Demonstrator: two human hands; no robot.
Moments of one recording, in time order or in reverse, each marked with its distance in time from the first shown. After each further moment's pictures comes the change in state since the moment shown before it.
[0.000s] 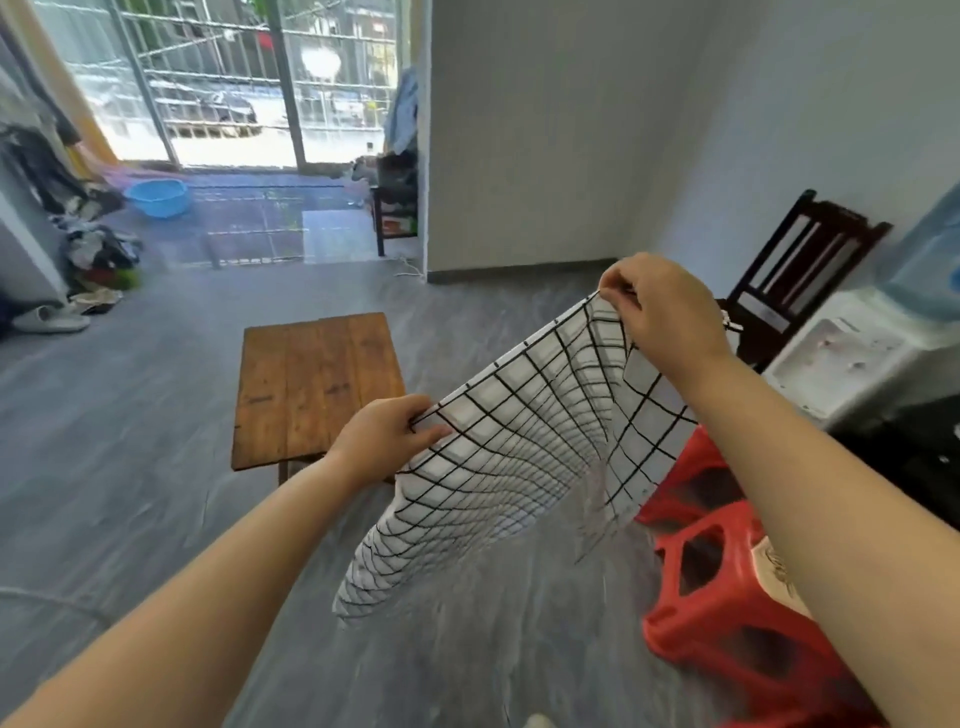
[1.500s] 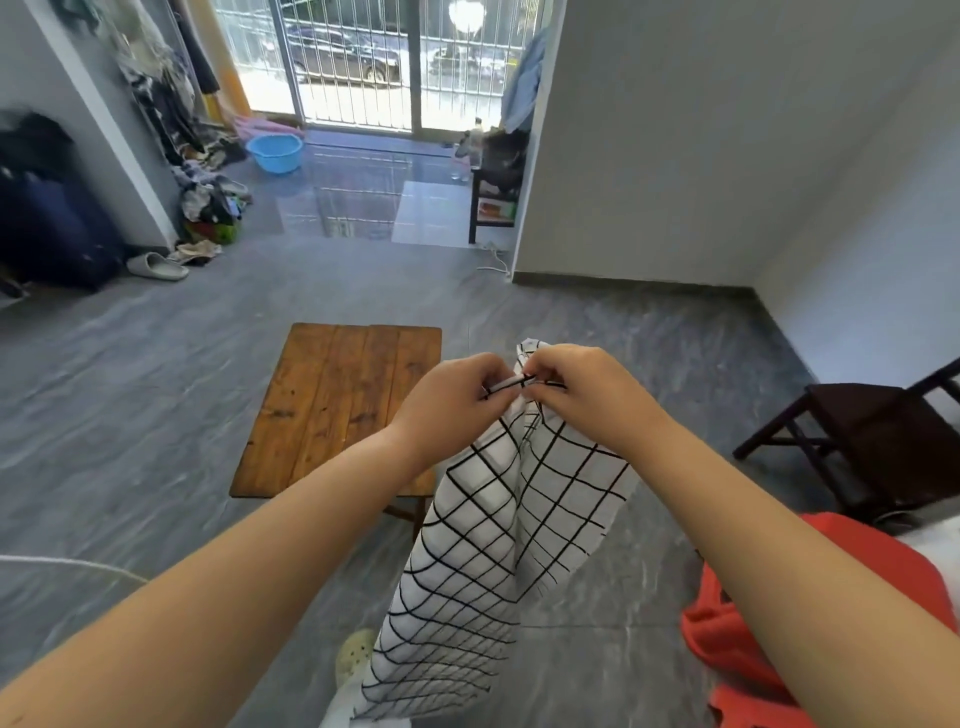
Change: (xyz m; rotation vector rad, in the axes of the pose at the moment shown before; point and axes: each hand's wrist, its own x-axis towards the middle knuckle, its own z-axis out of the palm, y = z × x) left_hand 0.295 -0.009 0.003 -0.077 0.201 -0.140; right_hand 0.214 0.081 0.210 0.417 -0.513 -0.253
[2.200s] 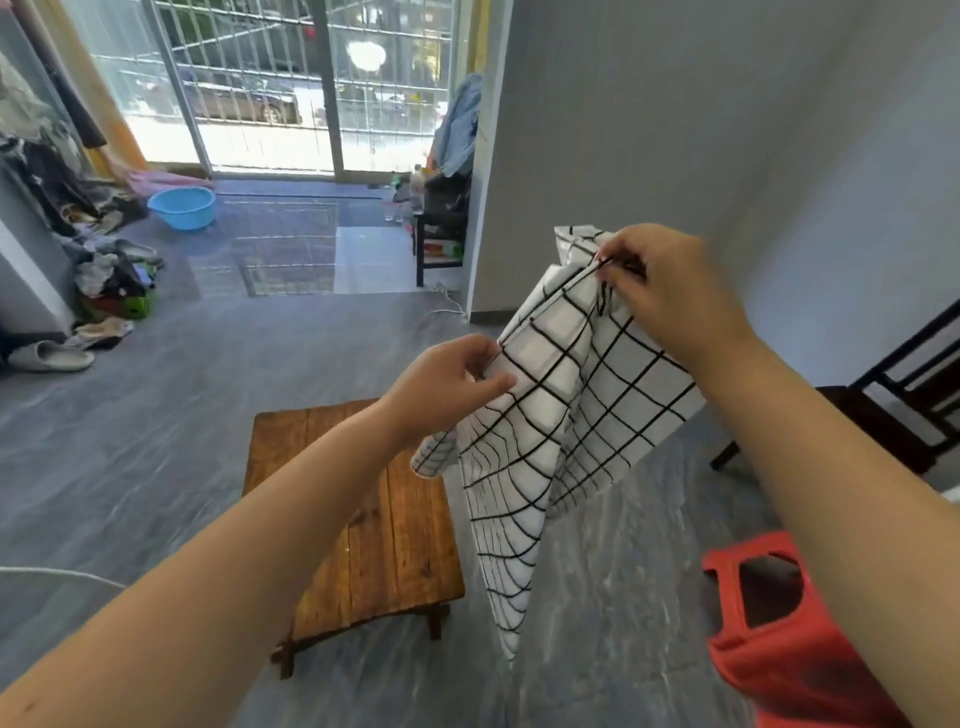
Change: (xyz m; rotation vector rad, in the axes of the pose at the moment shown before) left_hand 0.150 -0.134 -0.112 -0.278 -0.192 0.184; right_hand 0.189 -0.029 -0.059 -0.232 0.503 0.138
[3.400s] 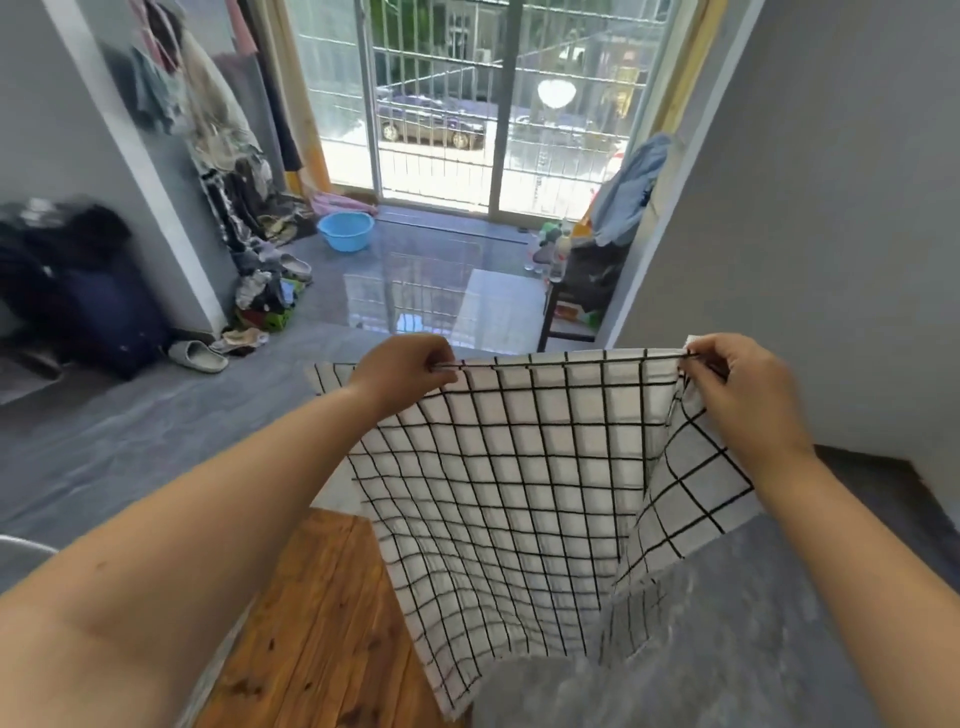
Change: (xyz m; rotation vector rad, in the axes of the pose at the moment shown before) left_hand 0.296 -0.214 -0.192 0.543 0.282 -0.380; right_hand 0.312 0.190 0.235 0.191 -0.062 0.031
